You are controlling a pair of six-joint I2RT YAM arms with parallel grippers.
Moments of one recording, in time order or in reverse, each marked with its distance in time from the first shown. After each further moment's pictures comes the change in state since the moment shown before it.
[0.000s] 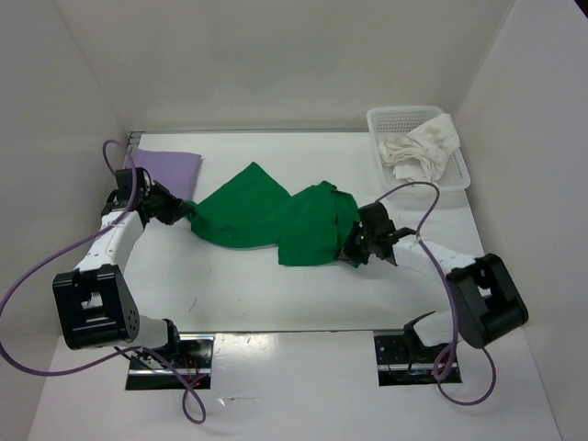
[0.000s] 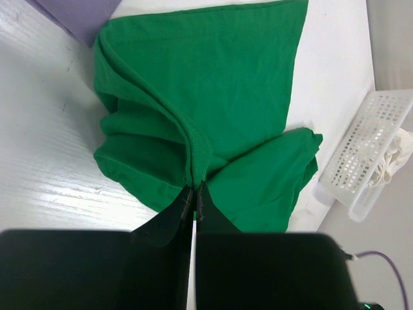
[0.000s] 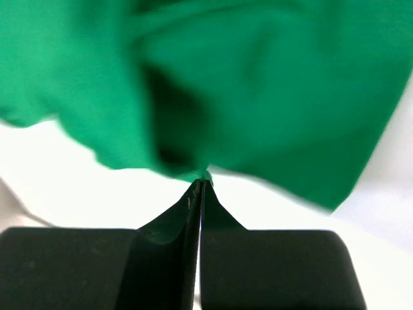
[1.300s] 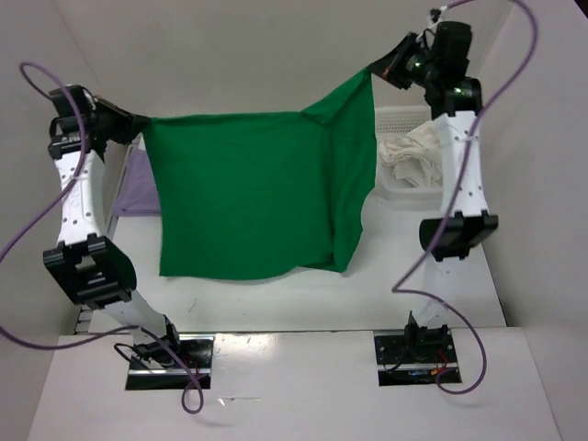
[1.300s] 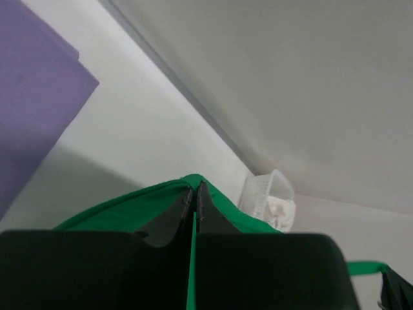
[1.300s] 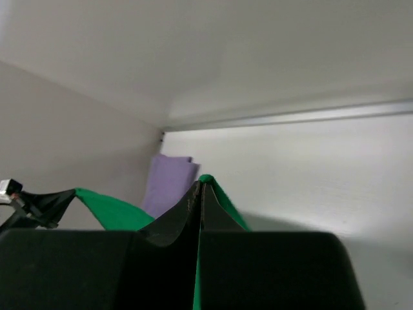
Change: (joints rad) left arm 0.142 0.257 0.829 -0.151 0.043 -0.092; right arm -0.357 0.585 1.957 -0.581 -0.207 -0.237
